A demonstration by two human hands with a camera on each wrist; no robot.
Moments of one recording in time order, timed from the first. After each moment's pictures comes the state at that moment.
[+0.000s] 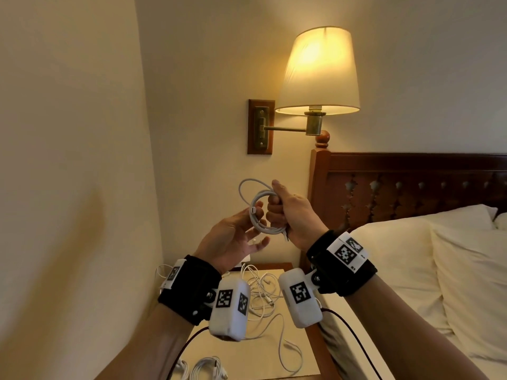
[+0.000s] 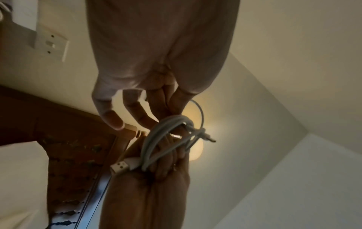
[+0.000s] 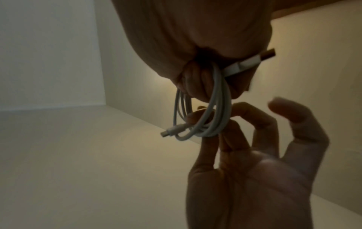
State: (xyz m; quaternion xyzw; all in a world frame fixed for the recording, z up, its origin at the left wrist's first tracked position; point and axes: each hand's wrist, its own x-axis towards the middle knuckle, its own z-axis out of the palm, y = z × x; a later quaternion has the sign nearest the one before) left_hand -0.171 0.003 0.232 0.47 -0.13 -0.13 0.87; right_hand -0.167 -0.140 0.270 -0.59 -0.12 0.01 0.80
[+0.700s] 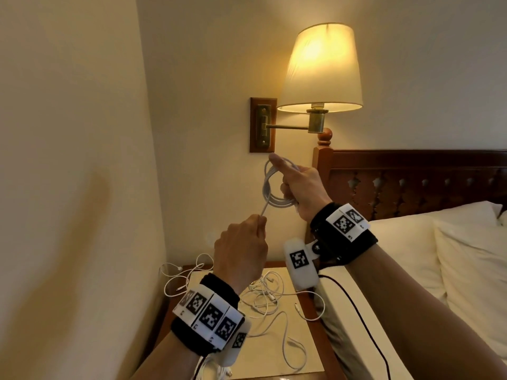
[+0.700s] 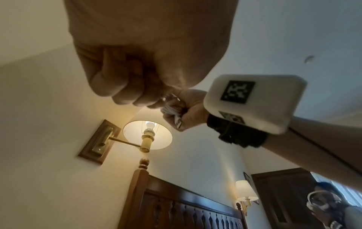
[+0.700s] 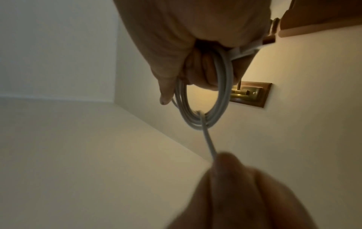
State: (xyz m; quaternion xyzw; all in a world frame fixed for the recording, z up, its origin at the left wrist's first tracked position) left_hand -0.210 -0.018 0.226 0.91 -0.10 0.30 0.27; right_hand -0.160 -0.142 0.307 -0.68 -0.09 -0.14 0.72
